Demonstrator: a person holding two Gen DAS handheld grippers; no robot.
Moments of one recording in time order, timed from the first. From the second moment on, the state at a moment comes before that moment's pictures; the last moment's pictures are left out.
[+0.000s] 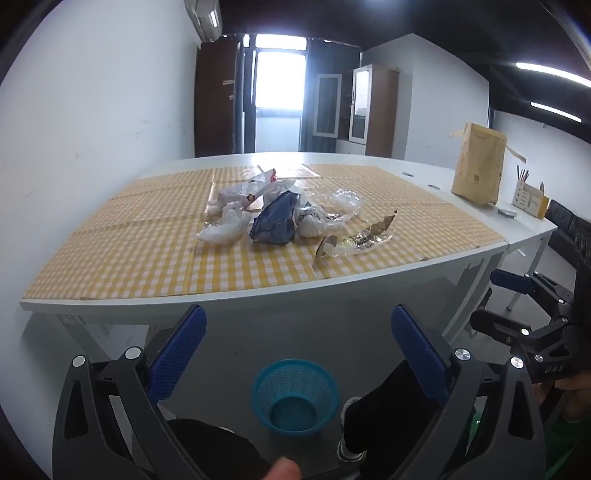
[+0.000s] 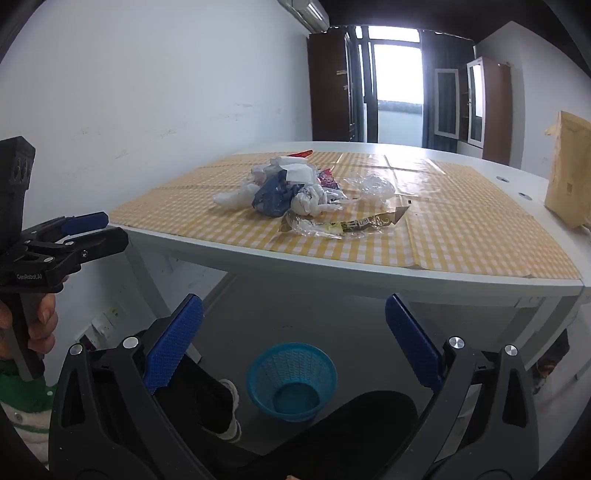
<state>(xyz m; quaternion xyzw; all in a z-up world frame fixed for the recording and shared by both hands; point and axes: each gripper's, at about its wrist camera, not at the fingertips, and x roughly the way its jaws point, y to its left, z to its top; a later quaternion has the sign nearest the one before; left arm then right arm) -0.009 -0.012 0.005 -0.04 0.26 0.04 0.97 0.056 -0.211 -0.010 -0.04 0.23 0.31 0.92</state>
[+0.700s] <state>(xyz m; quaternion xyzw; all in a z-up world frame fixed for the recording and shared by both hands) -0.010 -0.024 0.005 -0.05 0.24 0.01 0.97 0.060 -0.216 -0.011 -0.03 0.23 0.31 0.92</state>
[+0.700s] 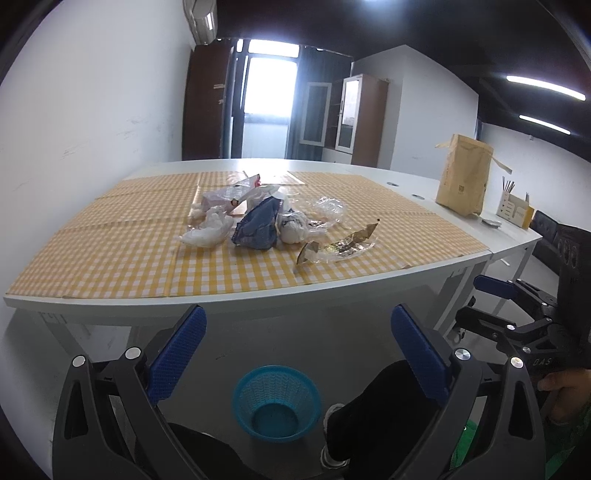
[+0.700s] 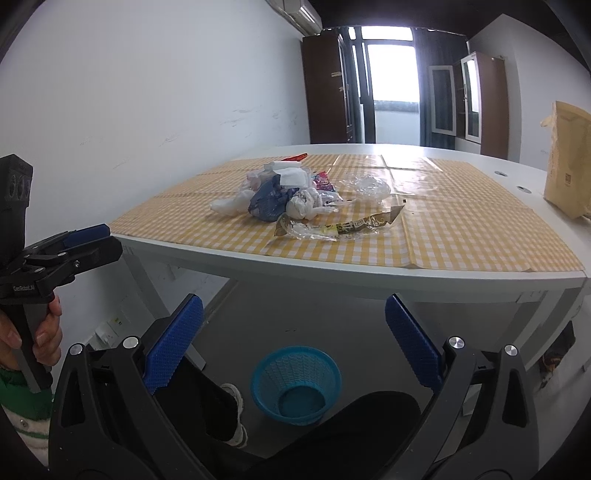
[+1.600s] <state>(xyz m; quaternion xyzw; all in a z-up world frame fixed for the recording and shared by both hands) -0.002 -0.013 -0.006 -0.06 0.26 0.01 0.96 0.064 -0.221 -0.016 -0.02 0.24 0.30 0.92</state>
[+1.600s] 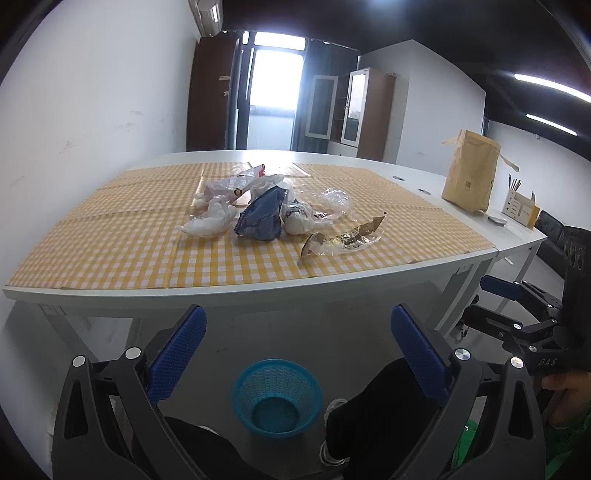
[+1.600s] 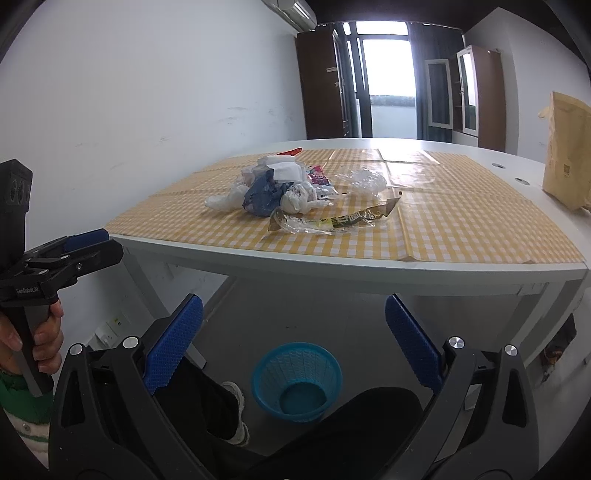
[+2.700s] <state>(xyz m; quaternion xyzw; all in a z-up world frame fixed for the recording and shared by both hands) 0.070 0.006 -0.003 -0.08 0.26 0.04 0.96 0.164 -0.234 -0.020 0.01 0.27 0.28 0.92</state>
